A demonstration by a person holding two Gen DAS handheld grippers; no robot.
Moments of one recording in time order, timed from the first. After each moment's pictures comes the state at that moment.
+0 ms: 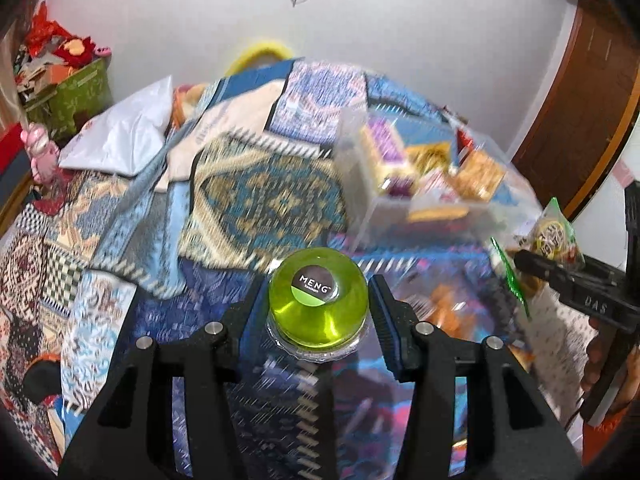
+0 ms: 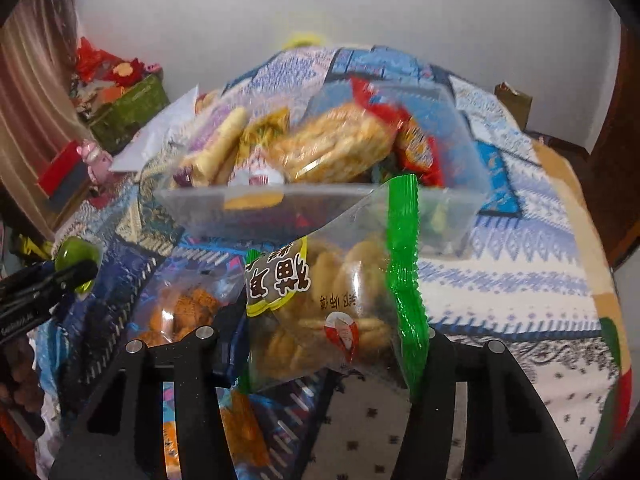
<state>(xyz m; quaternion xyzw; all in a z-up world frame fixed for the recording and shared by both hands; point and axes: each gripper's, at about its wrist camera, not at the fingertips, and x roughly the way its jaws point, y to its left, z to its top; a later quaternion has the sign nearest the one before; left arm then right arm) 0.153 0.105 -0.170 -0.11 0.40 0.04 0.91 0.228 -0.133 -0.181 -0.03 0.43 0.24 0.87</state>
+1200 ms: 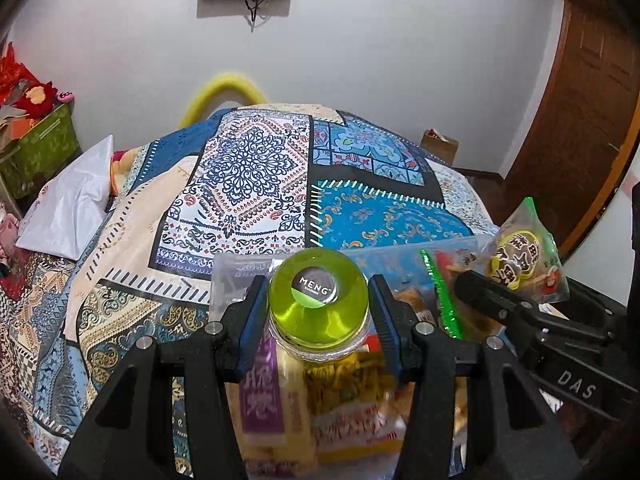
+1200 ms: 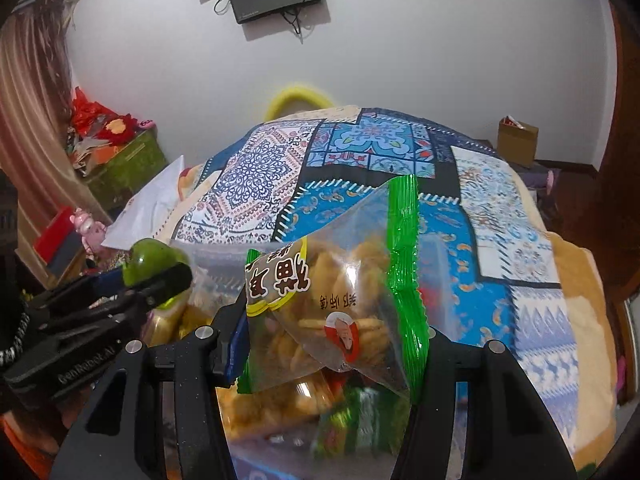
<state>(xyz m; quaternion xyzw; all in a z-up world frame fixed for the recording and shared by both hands) 0.355 0.047 -0.156 -0.08 0.37 0.03 0.92 0.352 -0.125 -0.149 0.02 0.37 0.25 0.89</state>
